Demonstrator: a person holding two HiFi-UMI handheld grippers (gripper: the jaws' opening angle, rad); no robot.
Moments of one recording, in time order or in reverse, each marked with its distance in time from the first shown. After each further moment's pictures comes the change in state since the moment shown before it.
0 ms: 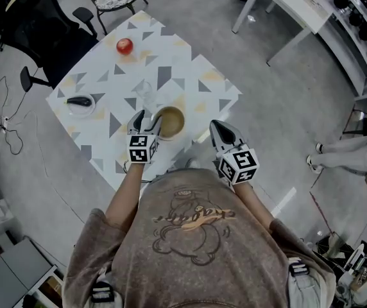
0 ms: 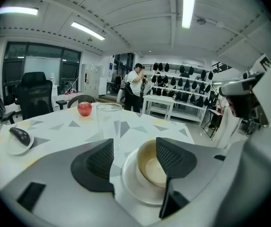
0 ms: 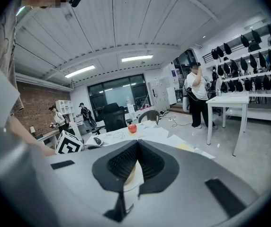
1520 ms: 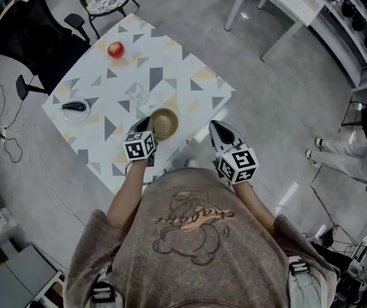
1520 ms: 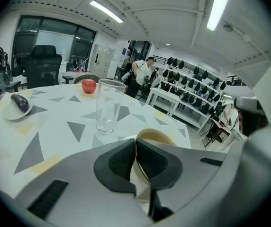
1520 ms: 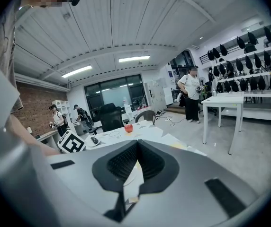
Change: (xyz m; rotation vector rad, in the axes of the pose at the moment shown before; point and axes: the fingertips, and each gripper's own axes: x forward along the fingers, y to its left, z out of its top) left arm 0.014 -0.010 -0.031 -0.231 0.154 0.004; right arm -0.018 -0.017 -0.006 0.012 -0.003 -0.038
